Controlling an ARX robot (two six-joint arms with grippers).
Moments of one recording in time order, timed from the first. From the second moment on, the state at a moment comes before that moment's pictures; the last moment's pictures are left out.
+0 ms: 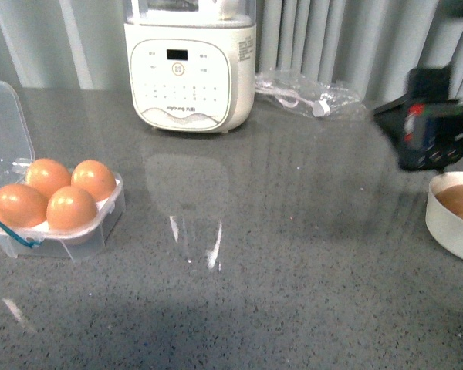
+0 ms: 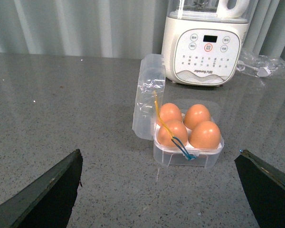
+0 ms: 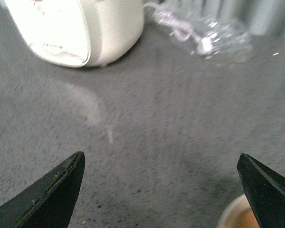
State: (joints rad) left arm 0.00 0.00 0.03 0.00 0.00 0.00; right arm 0.23 1.41 0.59 0.61 -0.05 0.02
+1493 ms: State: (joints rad) left arm 0.00 0.00 0.03 0.00 0.00 0.00; right arm 0.00 0.38 0.00 0.38 0.00 0.00
